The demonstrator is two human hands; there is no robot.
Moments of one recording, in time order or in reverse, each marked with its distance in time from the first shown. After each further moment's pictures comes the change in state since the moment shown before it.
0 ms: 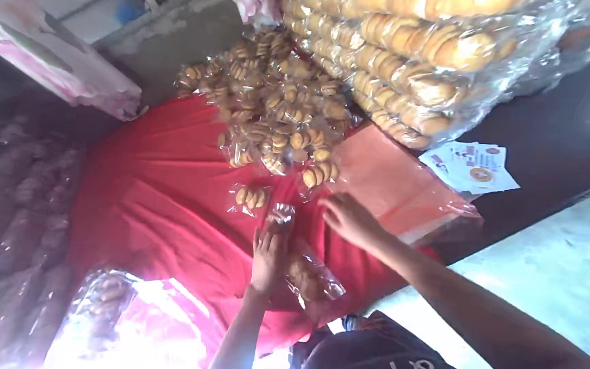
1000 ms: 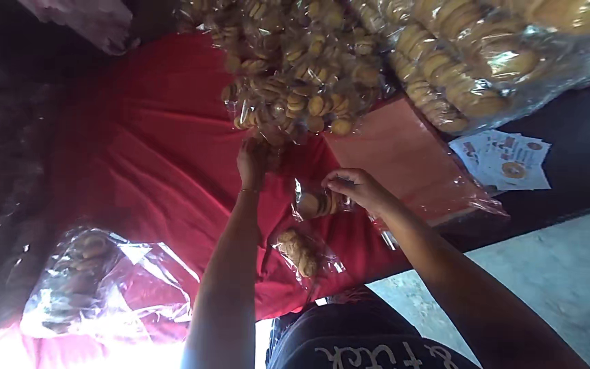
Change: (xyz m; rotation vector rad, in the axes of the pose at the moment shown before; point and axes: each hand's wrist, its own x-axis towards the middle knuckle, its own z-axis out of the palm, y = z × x) left_hand 0.158 -0.051 -0.010 -0.279 0.044 -0.580; right_hand 0.033 0.027 0.005 0.631 -0.001 -0.013
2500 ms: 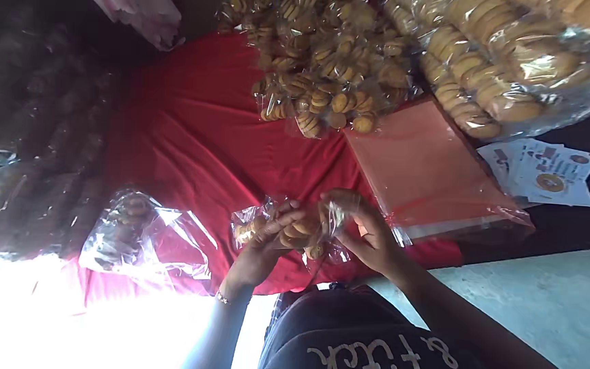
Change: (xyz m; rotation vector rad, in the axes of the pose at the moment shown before) left_hand -0.221 0.036 -0.096 -1.050 -0.524 0.071; right_hand -0.079 -0.030 0.068 0.212 0.118 -0.718
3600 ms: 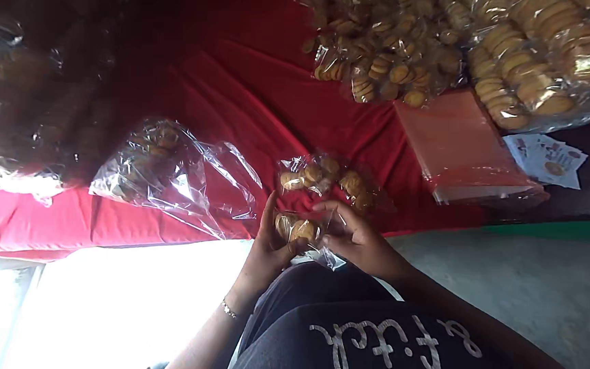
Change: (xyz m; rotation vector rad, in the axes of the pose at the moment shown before) left_hand -0.178 0.006 -0.052 -0.020 0.294 -0.105; right_hand -0.045 -0.085 0.168 0.100 -0.328 0.570
